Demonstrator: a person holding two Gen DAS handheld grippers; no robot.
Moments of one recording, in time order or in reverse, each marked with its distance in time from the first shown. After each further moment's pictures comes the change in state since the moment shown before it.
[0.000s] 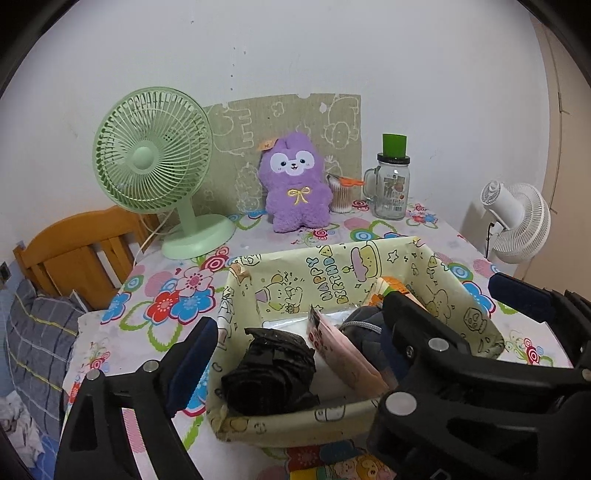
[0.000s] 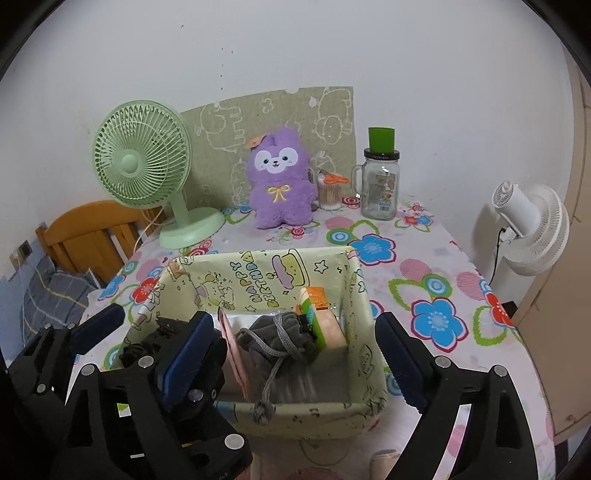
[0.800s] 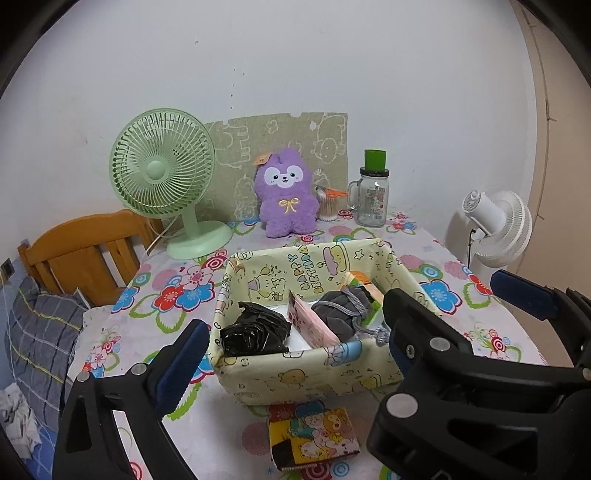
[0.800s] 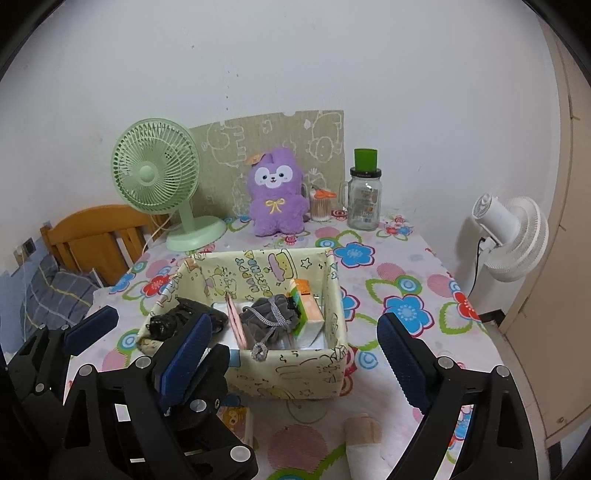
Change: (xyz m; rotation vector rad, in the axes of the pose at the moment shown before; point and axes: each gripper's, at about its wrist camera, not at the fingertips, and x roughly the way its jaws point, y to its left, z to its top) left arm -0.059 -0.016 -0.014 -0.012 -0.041 -0.019; right arm -0.066 -0.004 -0.015 -0.022 -0.053 -0.021
